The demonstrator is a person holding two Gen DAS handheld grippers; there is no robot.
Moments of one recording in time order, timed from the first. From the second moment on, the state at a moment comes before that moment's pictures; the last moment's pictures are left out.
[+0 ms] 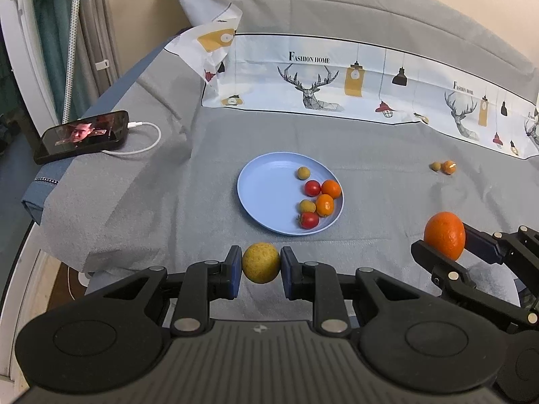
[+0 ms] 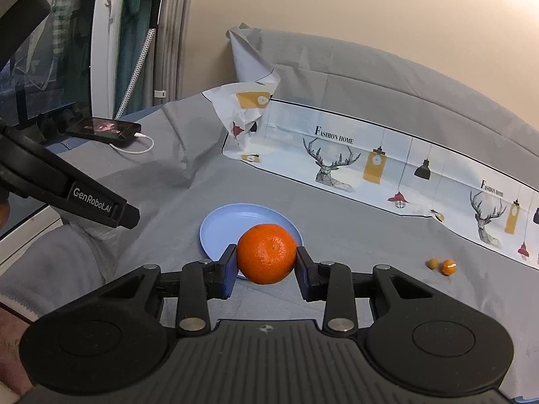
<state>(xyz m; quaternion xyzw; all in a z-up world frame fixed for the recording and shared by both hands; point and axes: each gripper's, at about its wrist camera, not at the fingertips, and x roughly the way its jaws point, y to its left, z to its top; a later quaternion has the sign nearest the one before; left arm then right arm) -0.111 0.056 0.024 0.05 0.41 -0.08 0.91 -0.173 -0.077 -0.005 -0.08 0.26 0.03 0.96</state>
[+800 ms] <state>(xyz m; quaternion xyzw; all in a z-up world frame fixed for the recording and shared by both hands) -0.106 0.052 0.015 0.05 0.42 -0.08 0.90 -0.169 -0.083 -0.011 -0.07 0.27 0.04 0.96</state>
